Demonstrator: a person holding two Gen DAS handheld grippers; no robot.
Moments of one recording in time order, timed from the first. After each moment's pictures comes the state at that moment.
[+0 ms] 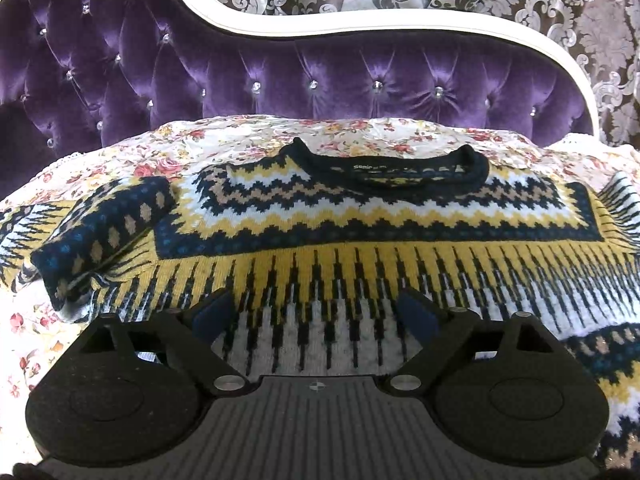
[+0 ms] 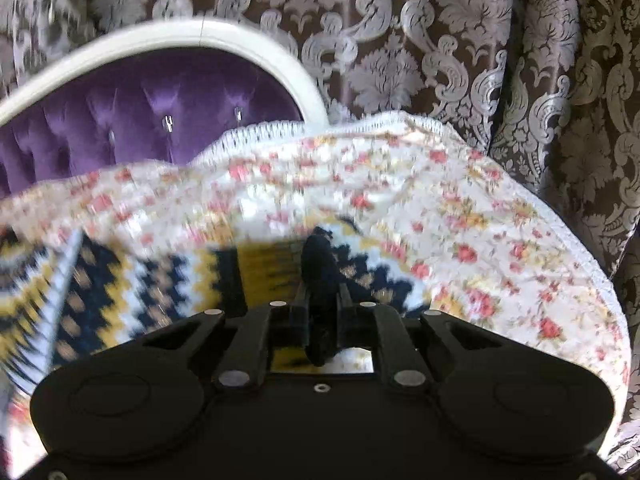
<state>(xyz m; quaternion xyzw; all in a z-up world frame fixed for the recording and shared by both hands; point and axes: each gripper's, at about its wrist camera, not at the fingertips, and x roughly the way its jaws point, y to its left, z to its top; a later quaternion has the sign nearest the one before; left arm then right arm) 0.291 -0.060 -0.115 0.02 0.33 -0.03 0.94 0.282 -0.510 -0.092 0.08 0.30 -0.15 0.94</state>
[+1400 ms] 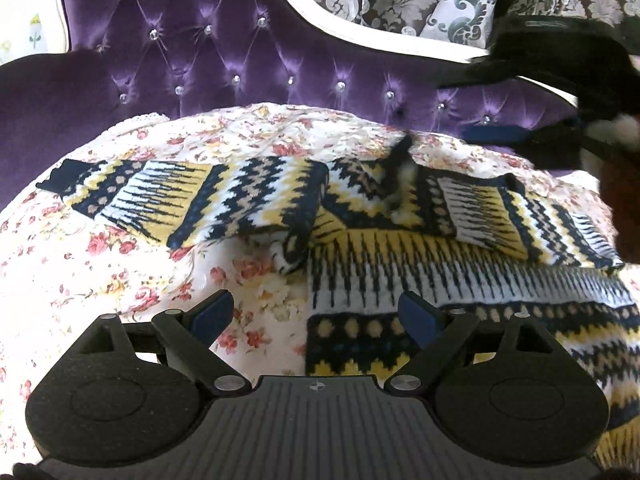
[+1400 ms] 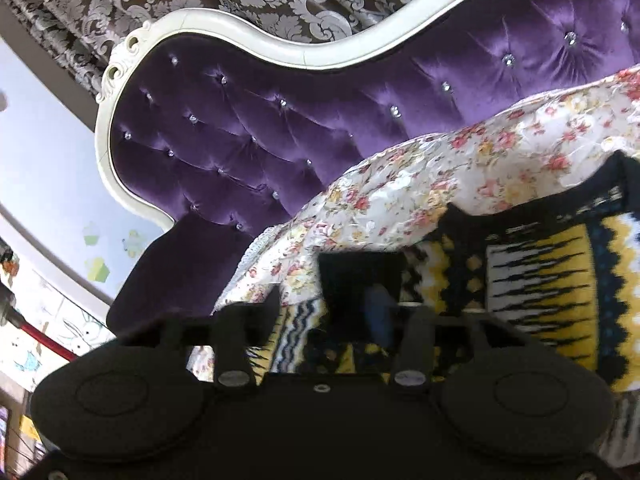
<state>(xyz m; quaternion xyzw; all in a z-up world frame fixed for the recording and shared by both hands) 0.232 0.077 -0.064 -0.04 0.36 -0.03 0.93 0.357 -0.141 -0.066 0.27 0.33 0.29 0.86</state>
